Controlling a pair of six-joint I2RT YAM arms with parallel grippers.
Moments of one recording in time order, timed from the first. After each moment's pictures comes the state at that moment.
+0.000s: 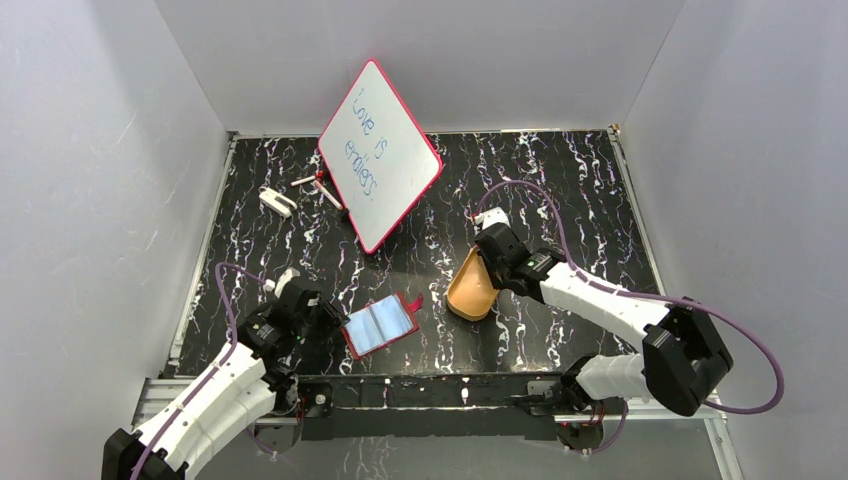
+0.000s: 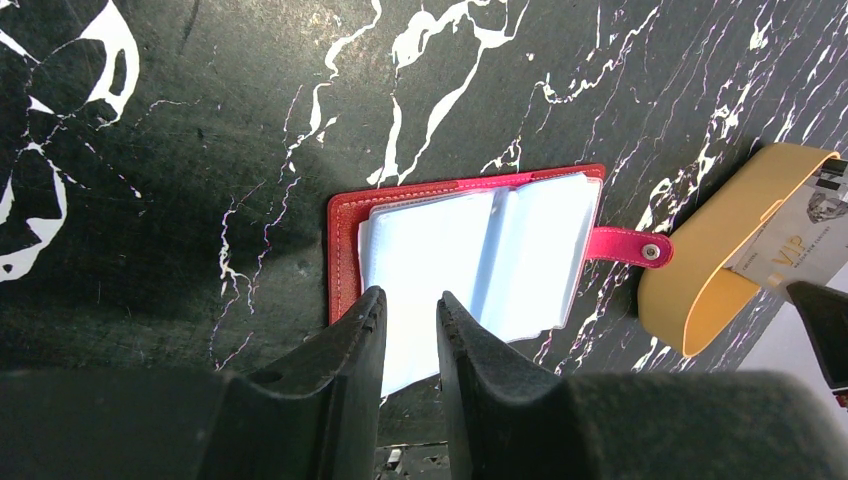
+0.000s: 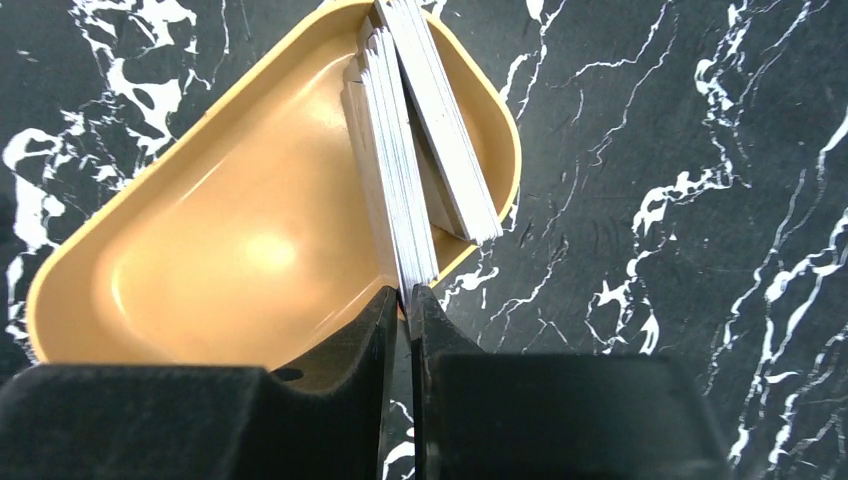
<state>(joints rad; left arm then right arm) -0.53 0.63 0.35 -0.65 -0.09 -1.17 0.76 1.28 0.79 -0.48 0.40 0.22</state>
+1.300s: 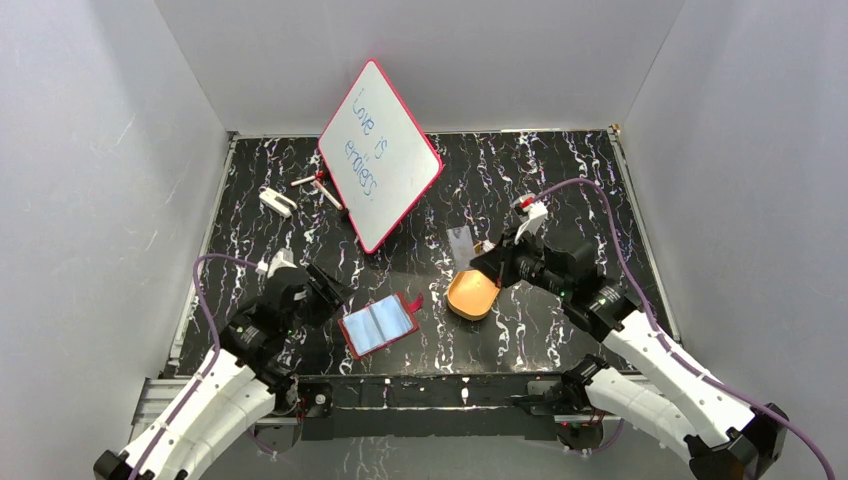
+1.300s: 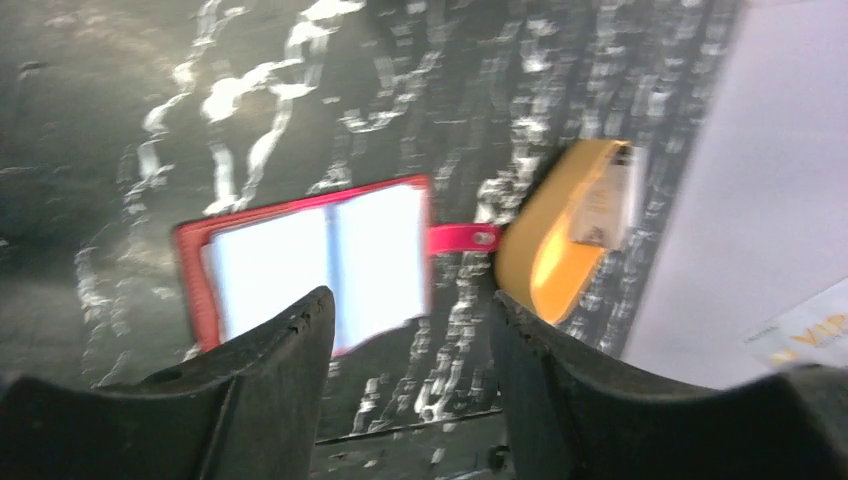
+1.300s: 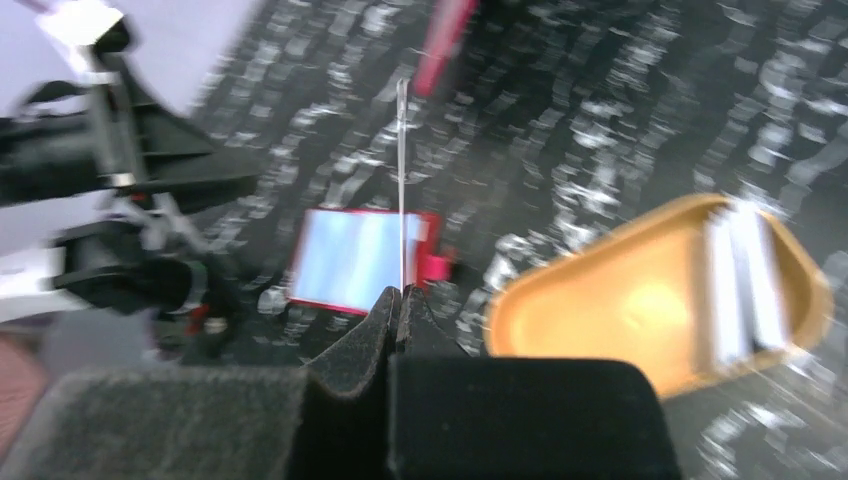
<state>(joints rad) -0.53 0.57 0.47 -0.66 -0.10 -1.15 0.67 0.78 0.72 -0.32 -0.17 0.41</state>
